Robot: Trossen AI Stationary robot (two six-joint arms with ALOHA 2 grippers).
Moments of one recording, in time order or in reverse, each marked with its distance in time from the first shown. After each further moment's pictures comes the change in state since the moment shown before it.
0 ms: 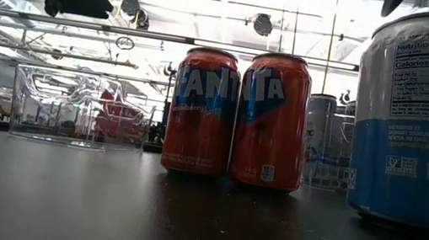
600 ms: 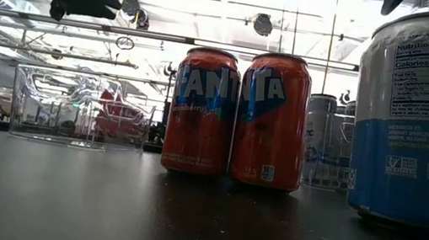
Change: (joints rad) left arm -0.001 0.047 0.000 0.079 0.016 -0.074; right arm 0.000 0.000 0.000 0.011 -0.002 -0.067
